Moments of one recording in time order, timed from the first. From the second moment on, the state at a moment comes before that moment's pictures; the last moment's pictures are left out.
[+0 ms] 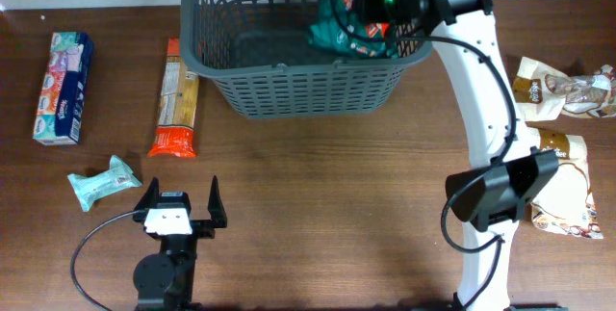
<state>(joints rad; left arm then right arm) -0.01 0.01 0.01 -0.08 -0.02 -0.01 0.26 2.21 2.46 -1.09 -0.23 0.29</state>
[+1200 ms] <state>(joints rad) -0.01 0.01 0.01 -0.08 -0.02 -0.01 0.25 2.24 2.86 -1.12 -0.12 0.27</state>
